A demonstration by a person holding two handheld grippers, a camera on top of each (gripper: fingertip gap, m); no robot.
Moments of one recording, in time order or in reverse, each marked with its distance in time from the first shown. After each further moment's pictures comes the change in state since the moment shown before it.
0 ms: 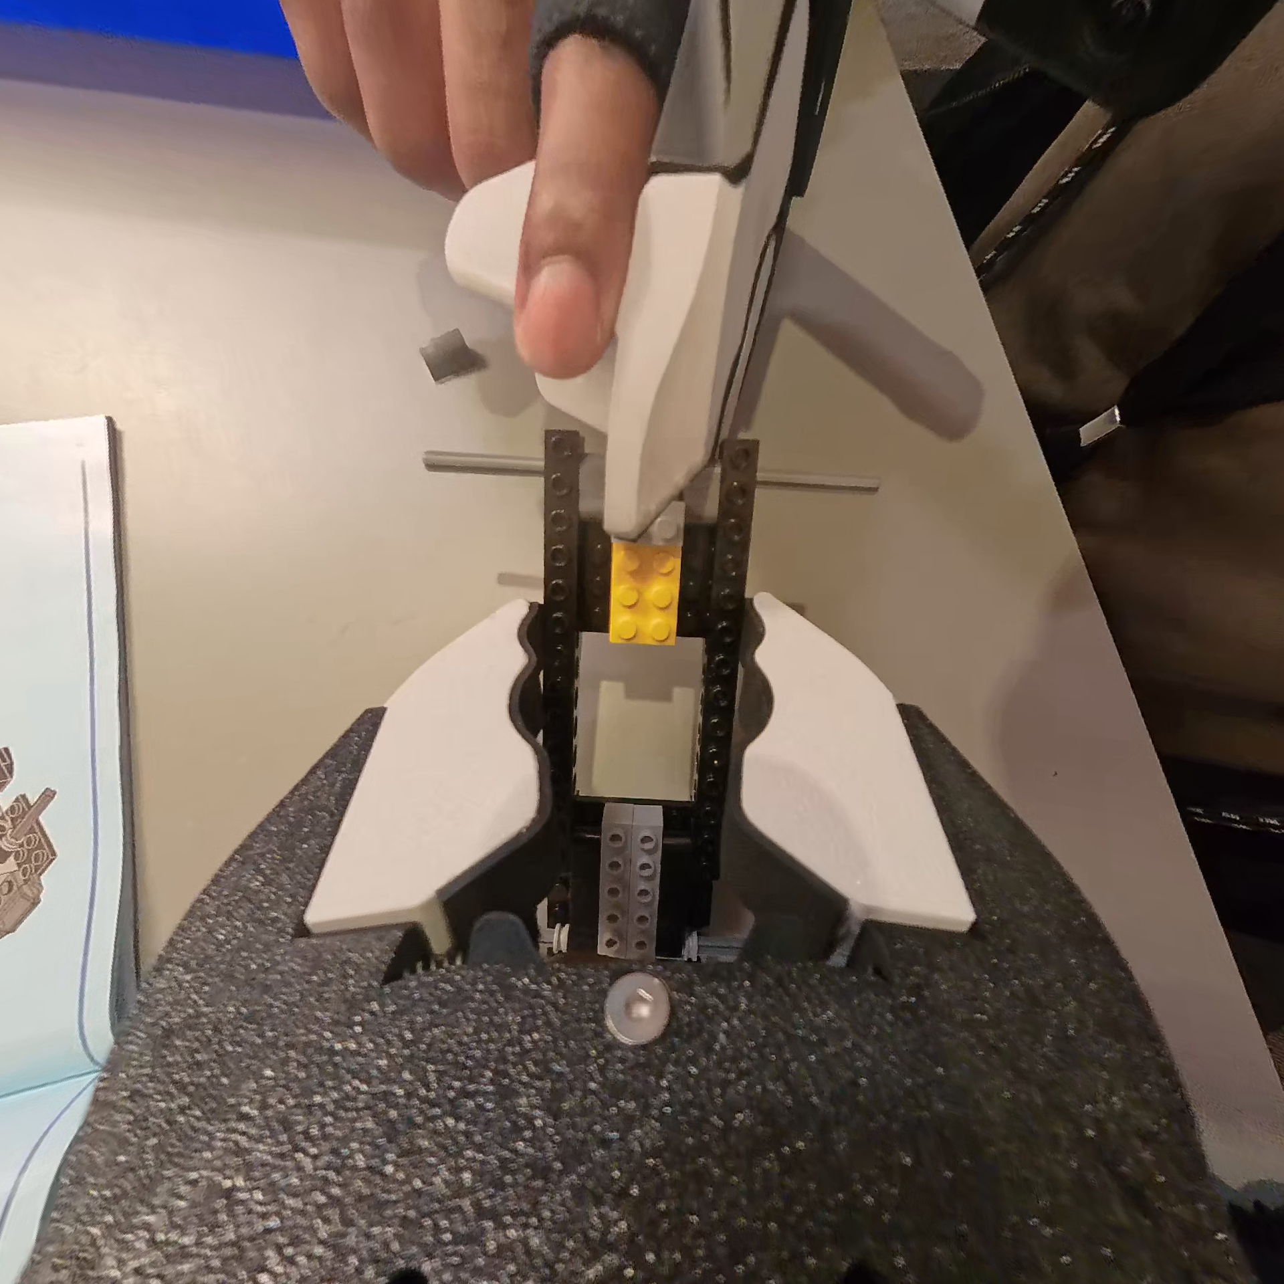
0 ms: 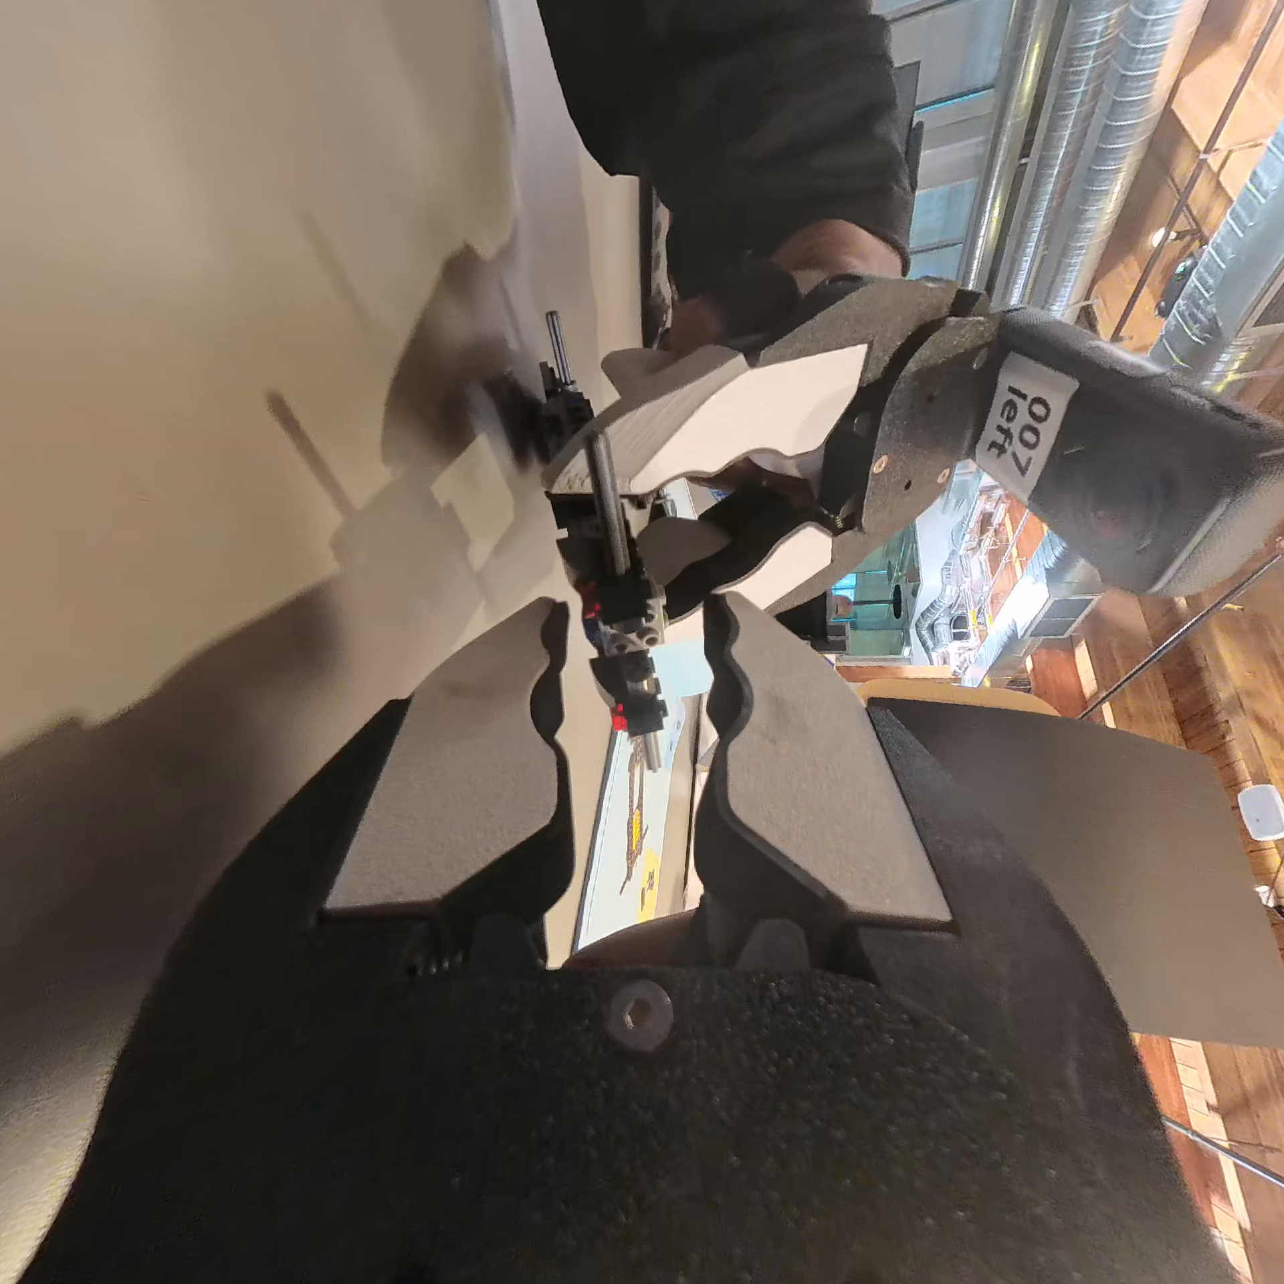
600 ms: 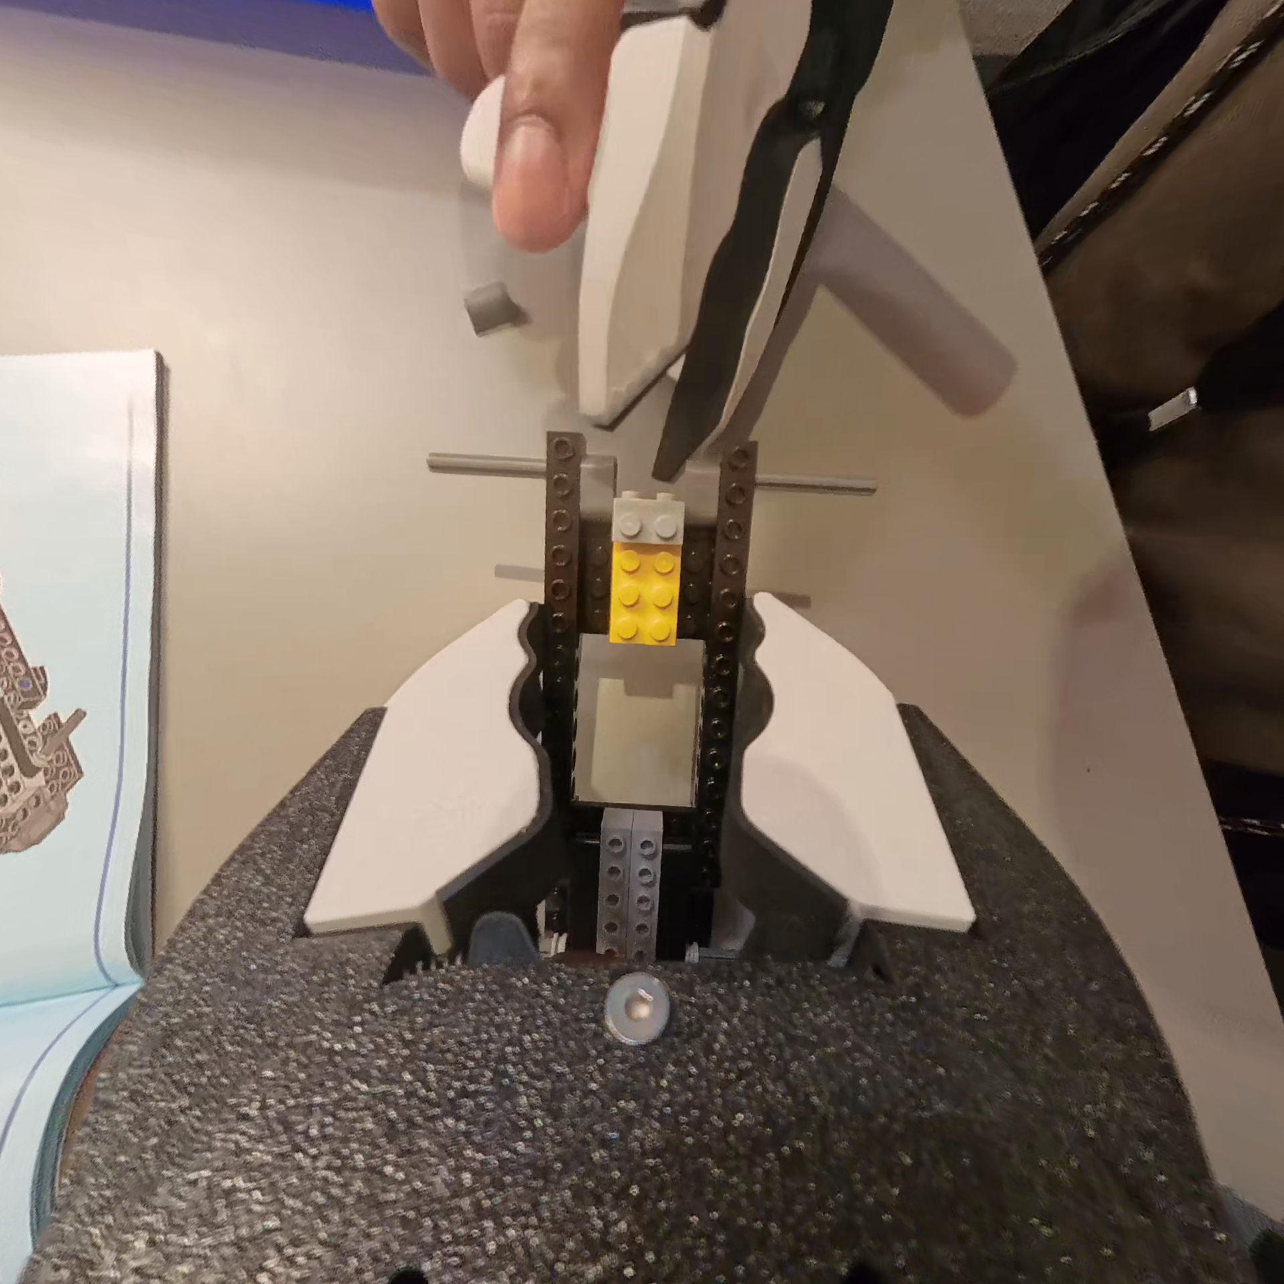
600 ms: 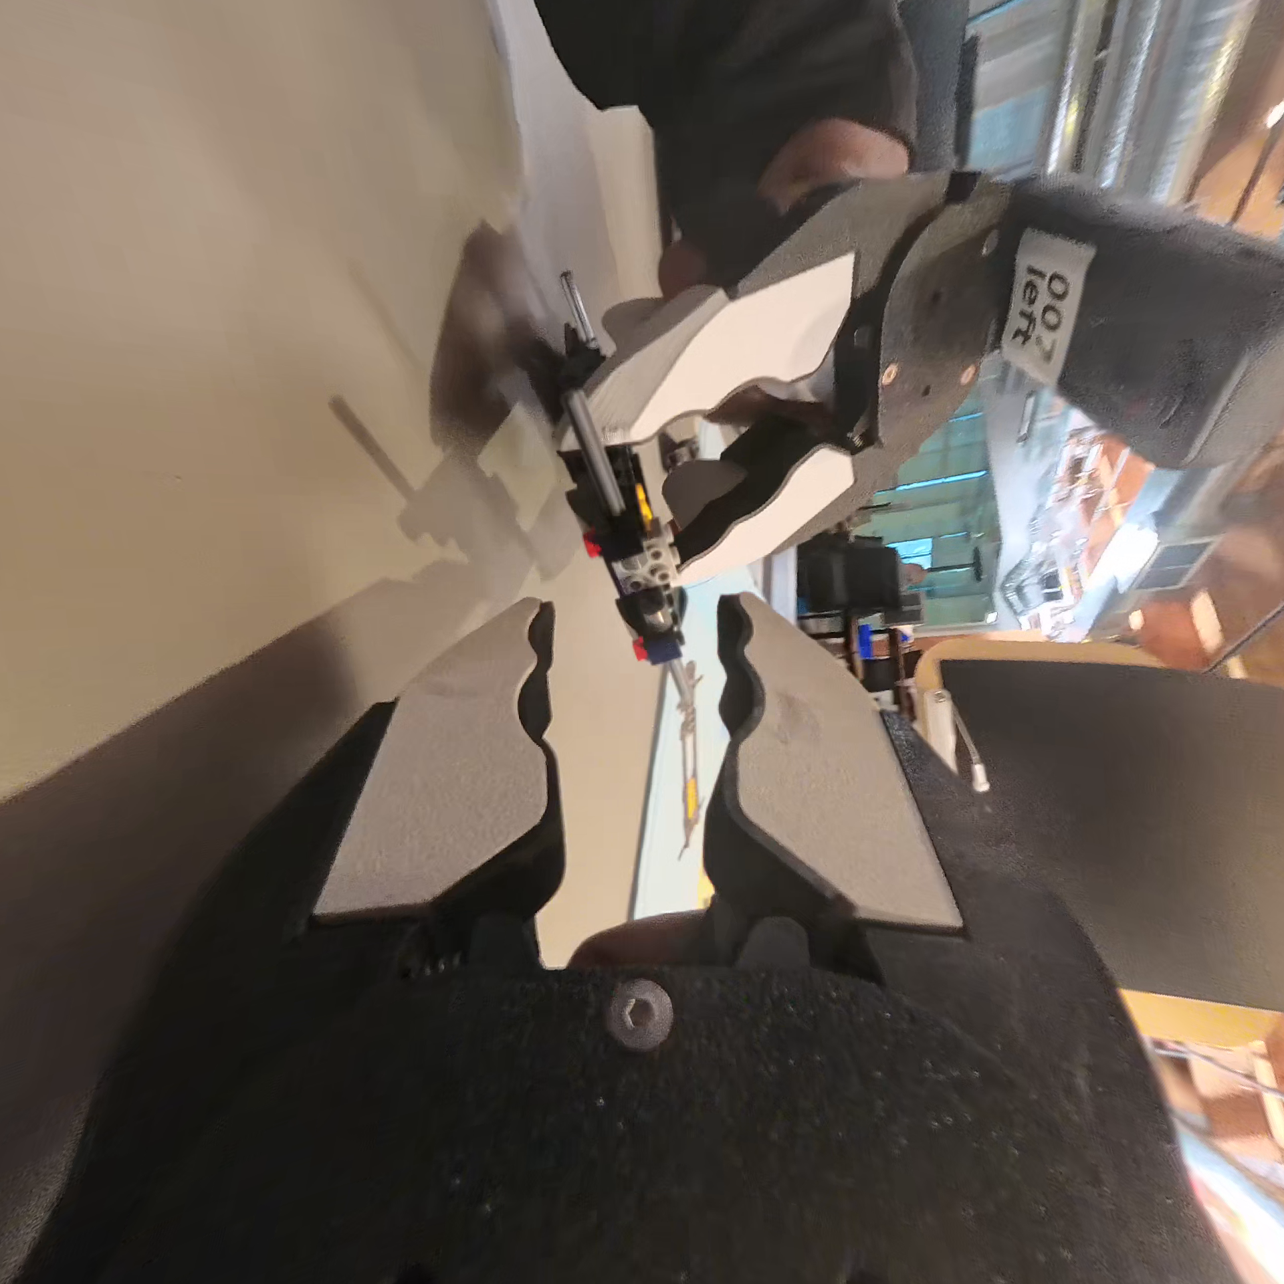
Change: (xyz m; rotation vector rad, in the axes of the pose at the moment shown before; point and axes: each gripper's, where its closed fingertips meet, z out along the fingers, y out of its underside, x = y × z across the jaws) left arm -0.007 0.012 -0.005 0.001 -0.061 -0.033; right arm -0.004 0.011 -0.004 -0.025 -0.067 0.132
